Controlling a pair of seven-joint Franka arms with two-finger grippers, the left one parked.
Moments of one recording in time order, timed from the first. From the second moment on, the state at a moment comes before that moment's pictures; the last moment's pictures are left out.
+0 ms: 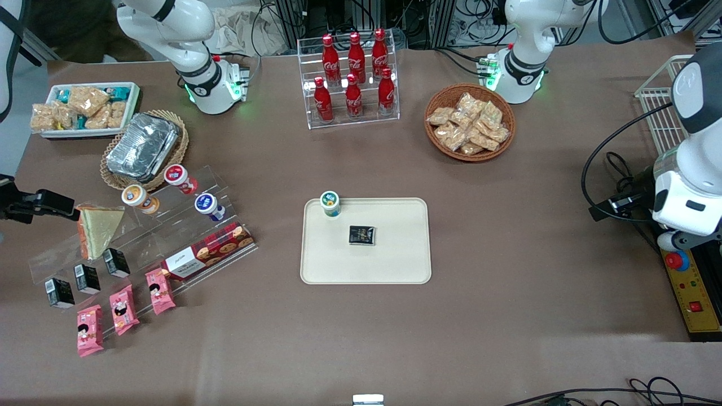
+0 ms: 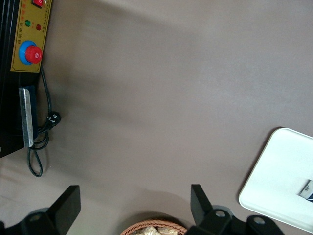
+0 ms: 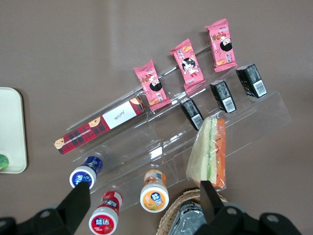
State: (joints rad) arm -0.09 0.19 -0.04 -1.42 0.02 1.57 -0.13
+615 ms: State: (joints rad) arm -0.08 0.21 -0.04 -1.42 0.01 1.63 0.10
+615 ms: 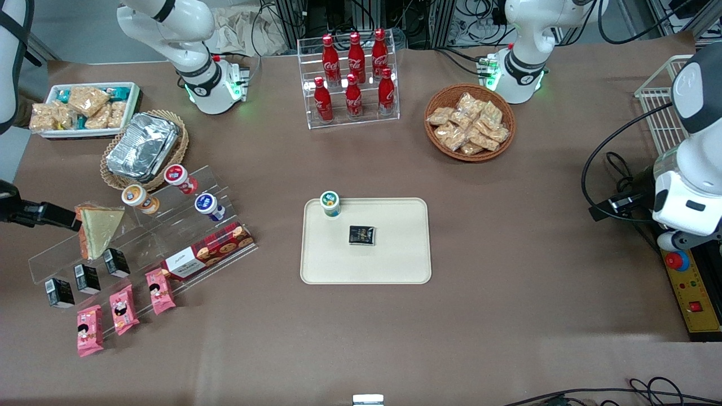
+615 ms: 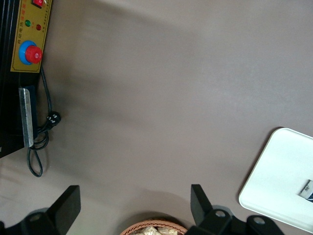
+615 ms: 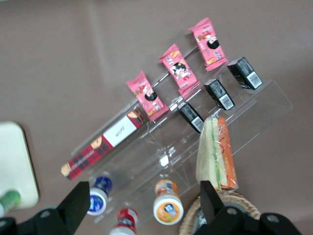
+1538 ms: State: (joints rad) arm -0.18 0.22 -0.06 -1.54 -0.03 1.75 0.14
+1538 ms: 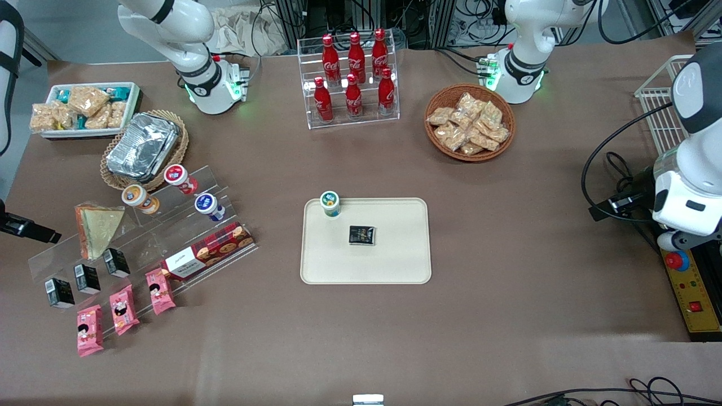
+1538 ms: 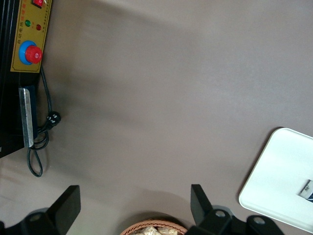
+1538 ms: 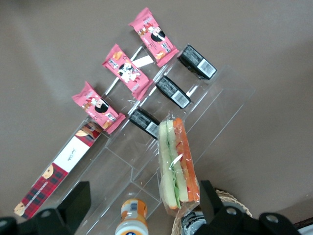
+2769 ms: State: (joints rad) arm -0.23 0.12 -0.08 -2.00 -0.03 2.09 0.19
